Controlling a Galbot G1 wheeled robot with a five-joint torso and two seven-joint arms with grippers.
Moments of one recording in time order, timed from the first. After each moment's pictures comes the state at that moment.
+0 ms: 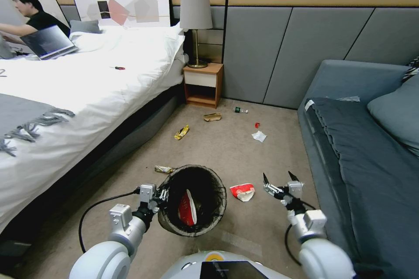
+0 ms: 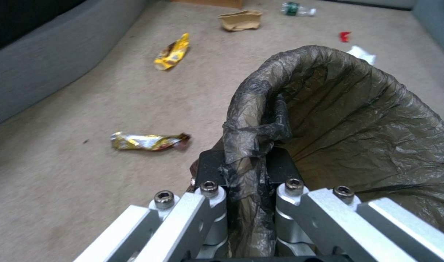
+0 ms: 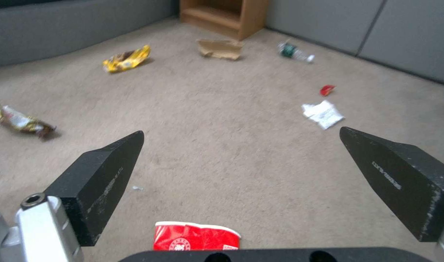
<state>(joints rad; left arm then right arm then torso) 1.85 -1.34 -0.64 -2.50 -0.32 0.58 0.02 -1.69 0.96 0.71 2.18 0.47 -0.28 -0.07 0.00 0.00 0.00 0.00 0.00</state>
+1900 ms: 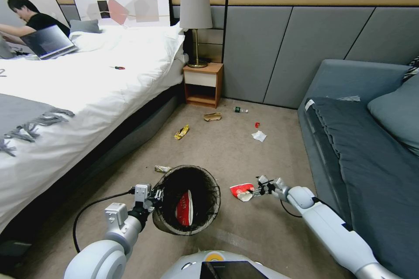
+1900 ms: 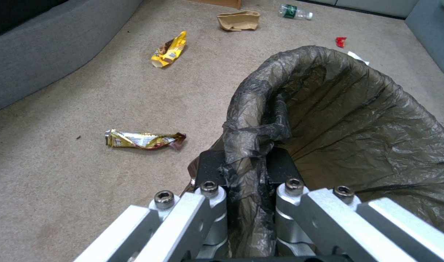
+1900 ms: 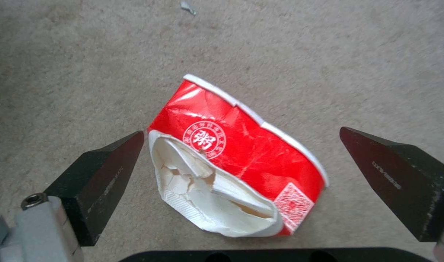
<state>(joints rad) 1.82 -1.31 -0.67 -2.50 -0.42 0.62 -0.01 -0.99 0.95 0.12 1.28 0.12 -0.17 -0.57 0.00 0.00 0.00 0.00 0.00</state>
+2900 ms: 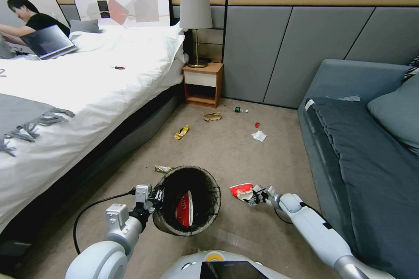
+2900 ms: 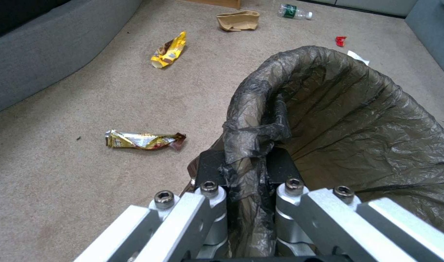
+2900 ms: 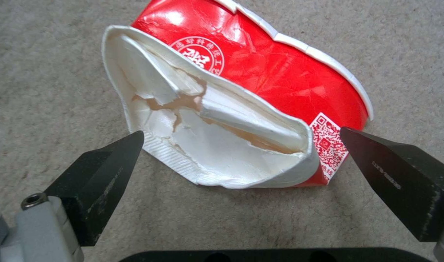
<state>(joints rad) 1.82 -1.32 -0.66 -2.50 -0.40 0.61 0.00 -0.93 1.03 0.12 1.04 0.05 -0.10 -0.59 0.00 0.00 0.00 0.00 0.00</state>
